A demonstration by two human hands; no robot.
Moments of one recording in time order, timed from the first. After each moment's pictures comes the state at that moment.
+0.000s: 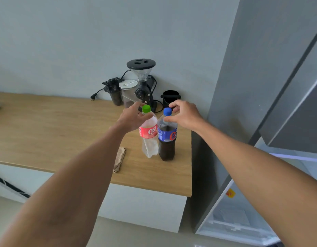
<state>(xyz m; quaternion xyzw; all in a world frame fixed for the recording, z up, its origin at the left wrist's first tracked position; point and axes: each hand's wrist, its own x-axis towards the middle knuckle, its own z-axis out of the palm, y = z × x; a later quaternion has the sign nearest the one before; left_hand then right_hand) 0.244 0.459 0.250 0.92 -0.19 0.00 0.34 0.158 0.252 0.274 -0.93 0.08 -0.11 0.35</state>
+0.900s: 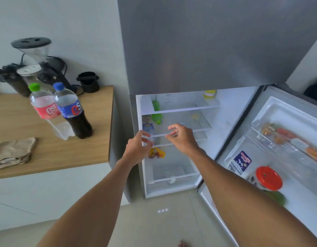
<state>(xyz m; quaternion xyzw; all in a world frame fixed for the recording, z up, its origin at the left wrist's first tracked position) -0.059 0.224 0.117 0.84 -0.26 -0.19 0.43 -0.168 0.052 0.142 -0.87 0.28 -0.17 0.38</state>
